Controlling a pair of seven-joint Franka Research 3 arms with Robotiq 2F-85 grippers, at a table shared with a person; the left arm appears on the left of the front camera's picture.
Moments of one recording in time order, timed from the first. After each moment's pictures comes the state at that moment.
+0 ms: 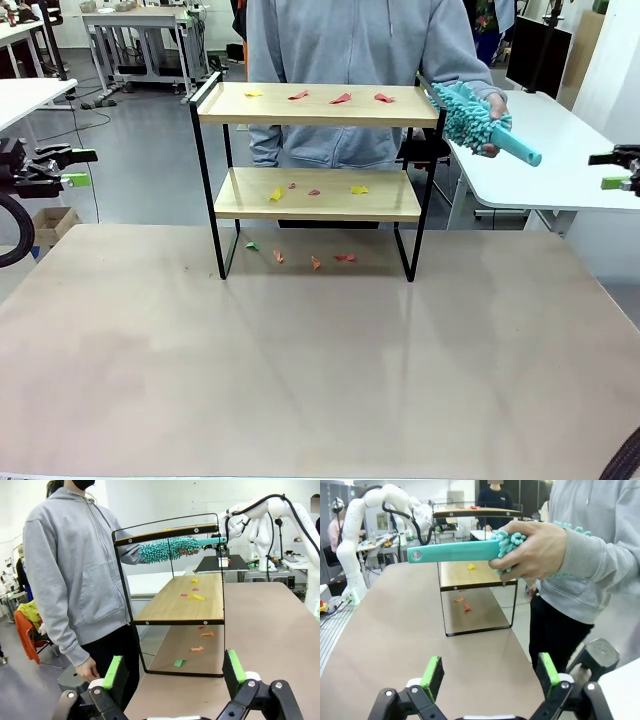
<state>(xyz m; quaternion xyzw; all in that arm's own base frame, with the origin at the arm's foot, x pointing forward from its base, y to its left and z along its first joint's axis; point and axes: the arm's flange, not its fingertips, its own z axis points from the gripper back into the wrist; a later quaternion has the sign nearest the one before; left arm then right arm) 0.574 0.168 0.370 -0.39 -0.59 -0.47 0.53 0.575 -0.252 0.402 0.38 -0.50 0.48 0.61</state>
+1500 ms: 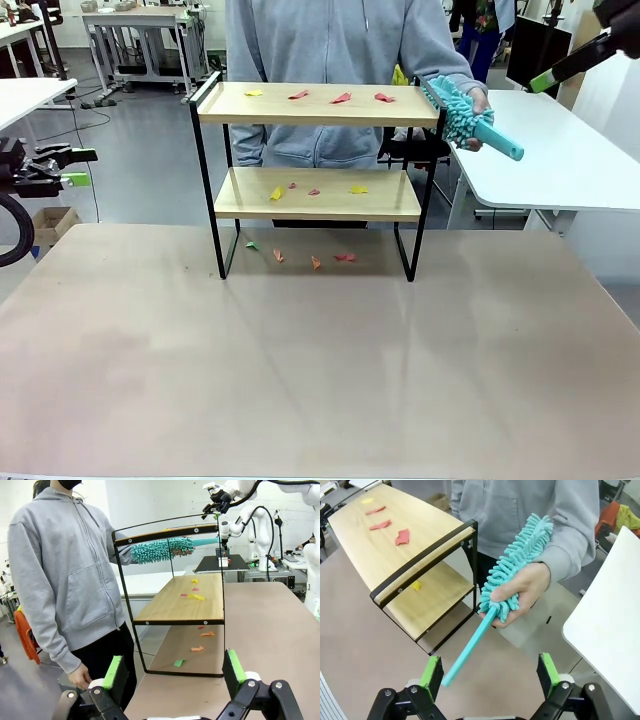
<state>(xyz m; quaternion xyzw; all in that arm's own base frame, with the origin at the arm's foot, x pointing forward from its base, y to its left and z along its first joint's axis) 0.574 0.168 0.370 -0.39 -0.59 -0.47 0.53 0.513 -0.026 0.630 0.11 -0.39 0.33 0.85</state>
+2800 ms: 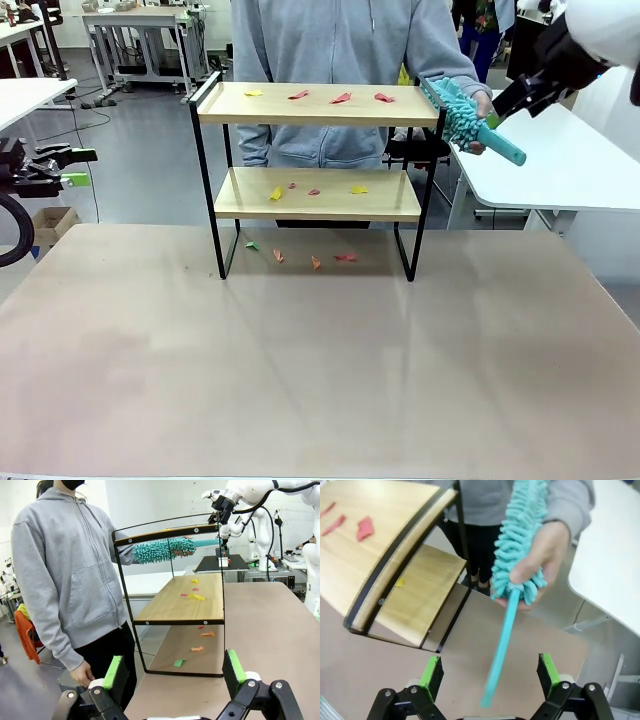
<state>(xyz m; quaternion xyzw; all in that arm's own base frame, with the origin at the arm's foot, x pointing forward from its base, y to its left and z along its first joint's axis) 0.574 0.168 0.370 -0.39 -0.59 -0.47 0.53 0.510 0.054 0.582 0.05 -0.32 0.19 0.92</state>
